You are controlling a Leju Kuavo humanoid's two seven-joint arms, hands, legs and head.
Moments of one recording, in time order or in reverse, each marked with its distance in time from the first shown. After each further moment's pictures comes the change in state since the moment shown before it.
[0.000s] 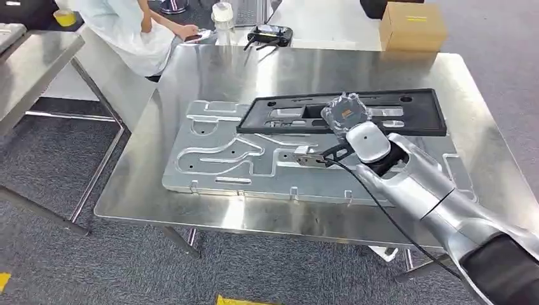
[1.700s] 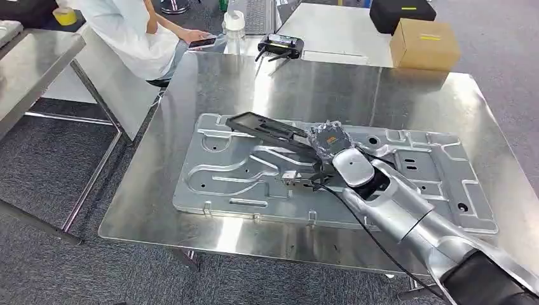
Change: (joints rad) left arm 0.003 -0.007 -0.007 0.000 0.045 -0.045 -0.101; right arm 0.126 0.049 -0.017 0.084 0.024 -0.108 -0.049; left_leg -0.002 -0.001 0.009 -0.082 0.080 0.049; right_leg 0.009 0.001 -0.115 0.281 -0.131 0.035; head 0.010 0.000
